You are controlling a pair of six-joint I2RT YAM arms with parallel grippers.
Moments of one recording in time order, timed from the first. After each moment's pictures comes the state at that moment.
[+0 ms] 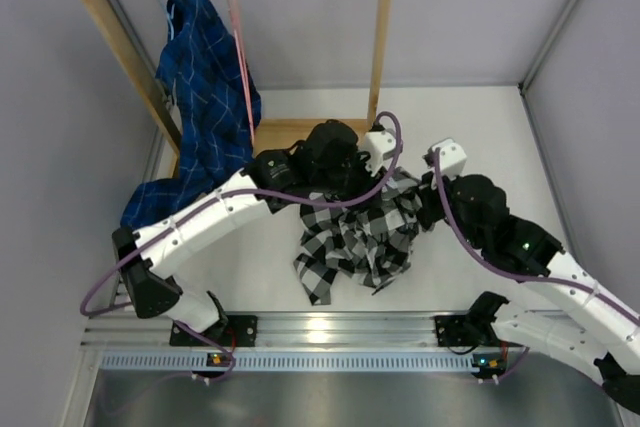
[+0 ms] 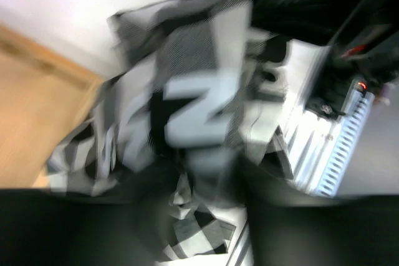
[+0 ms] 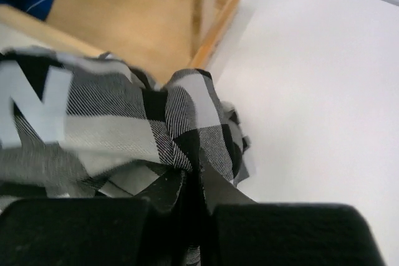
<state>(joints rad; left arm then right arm) -0.98 1.51 1.59 -0.69 0.23 -0.04 0.83 0.75 0.89 -0.52 0.35 0.07</state>
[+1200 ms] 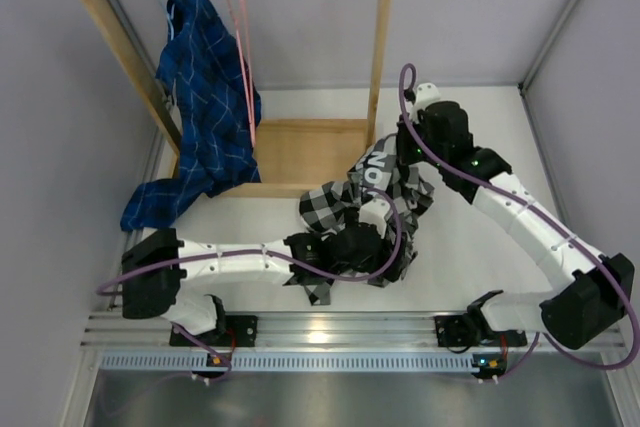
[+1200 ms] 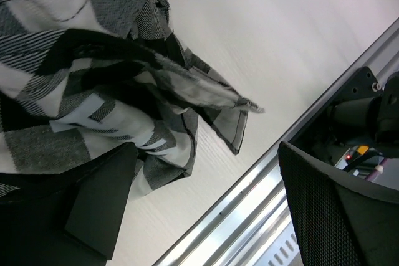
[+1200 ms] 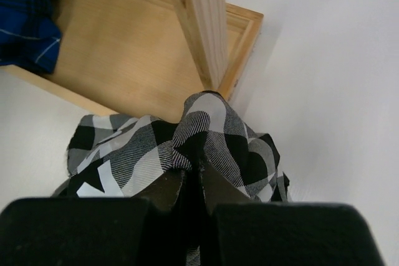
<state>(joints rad) -1.30 1.47 0.97 -0.09 -0.30 -0.65 0.51 1.28 1.20 -0.40 0.06 0.15</state>
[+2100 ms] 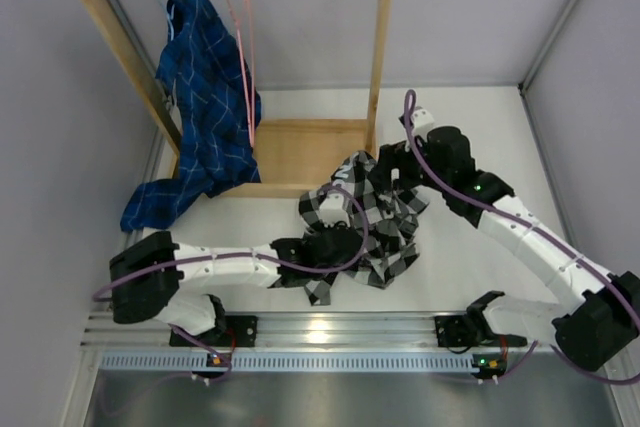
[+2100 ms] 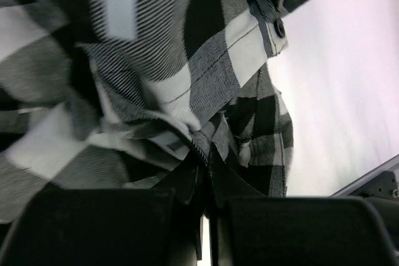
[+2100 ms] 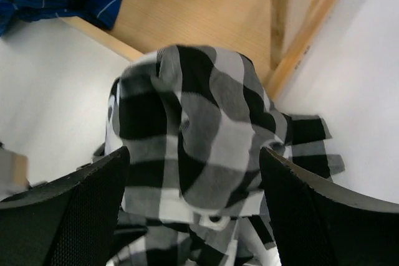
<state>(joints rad) -1.25 1.46 0.78 0.05 -0.54 -0.95 0.56 1.17 1.00 -0.29 -0.14 0.22</state>
